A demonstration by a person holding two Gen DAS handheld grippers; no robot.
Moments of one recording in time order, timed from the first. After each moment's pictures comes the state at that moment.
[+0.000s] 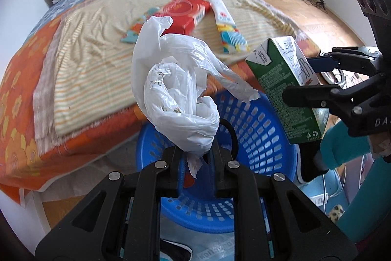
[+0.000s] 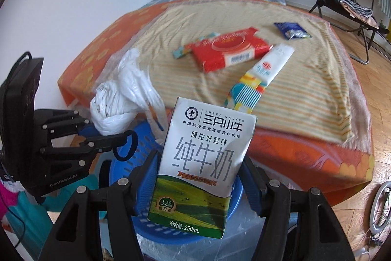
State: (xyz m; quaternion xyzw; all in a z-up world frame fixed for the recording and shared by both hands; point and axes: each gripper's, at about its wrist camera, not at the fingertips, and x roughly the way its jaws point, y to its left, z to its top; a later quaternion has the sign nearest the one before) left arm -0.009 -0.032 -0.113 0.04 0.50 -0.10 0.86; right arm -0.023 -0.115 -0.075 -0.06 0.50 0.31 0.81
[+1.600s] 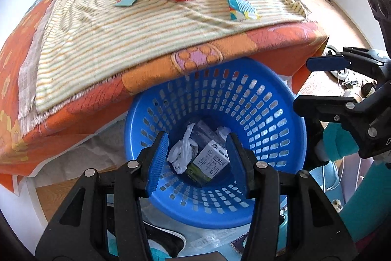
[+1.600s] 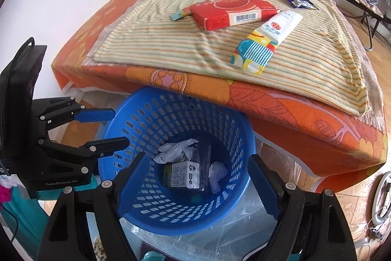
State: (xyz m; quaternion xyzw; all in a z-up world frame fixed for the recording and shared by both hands) left arm 0.003 -0.030 -0.142 0.03 0.55 -0.09 0.83; right arm -0.026 -0.113 -0.106 -0.06 0.55 0.29 0.78
